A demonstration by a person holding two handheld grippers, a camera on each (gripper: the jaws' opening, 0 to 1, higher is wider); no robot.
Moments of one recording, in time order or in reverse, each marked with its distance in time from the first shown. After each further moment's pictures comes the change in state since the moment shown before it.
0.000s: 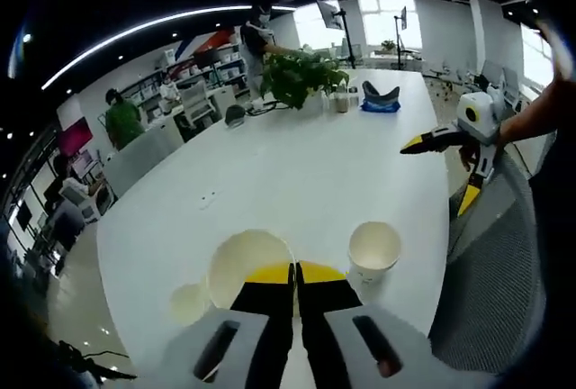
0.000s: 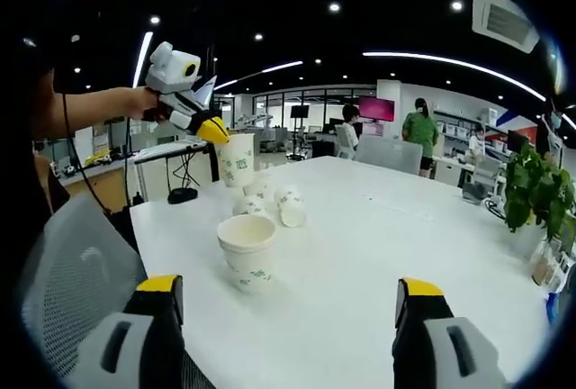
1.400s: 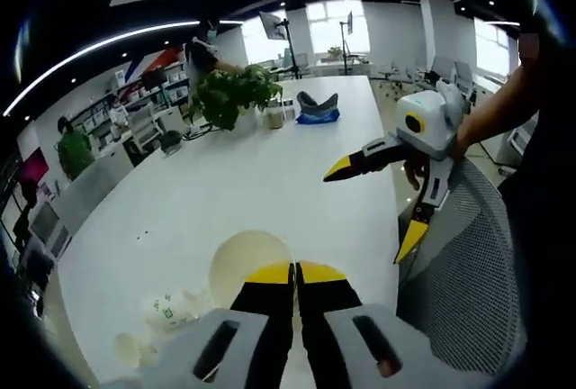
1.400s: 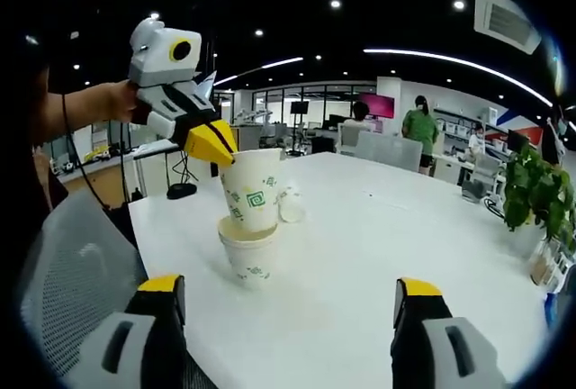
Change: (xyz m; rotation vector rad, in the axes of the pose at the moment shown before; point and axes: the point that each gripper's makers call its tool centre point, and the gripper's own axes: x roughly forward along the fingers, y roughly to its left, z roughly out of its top) left arm 0.041 -0.104 0.030 0.098 -0.046 -0.217; right arm 0.000 0.001 -0.003 -0.004 0.022 -0.006
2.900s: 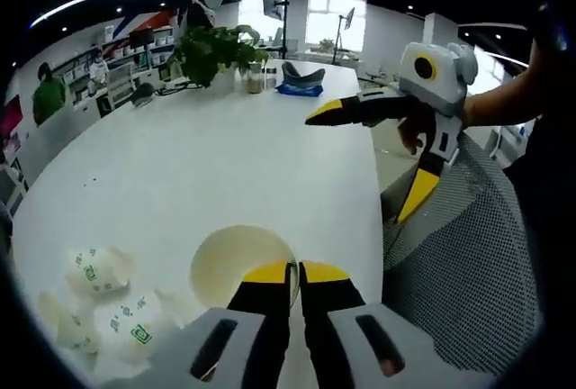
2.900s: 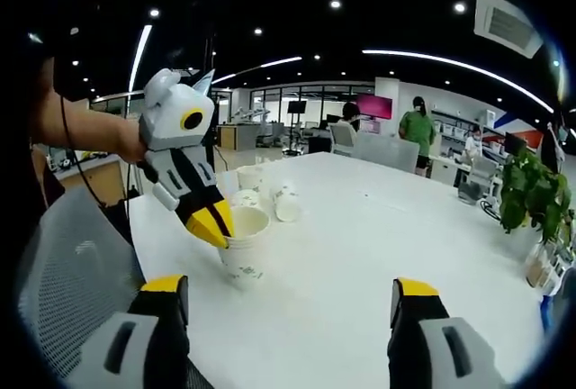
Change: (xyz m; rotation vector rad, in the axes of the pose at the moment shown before) left arm 0.056 -0.025 -0.074 -0.158 0.080 -0.174; right arm -0.001 -0.006 -0.001 -0.011 0.003 -0.023
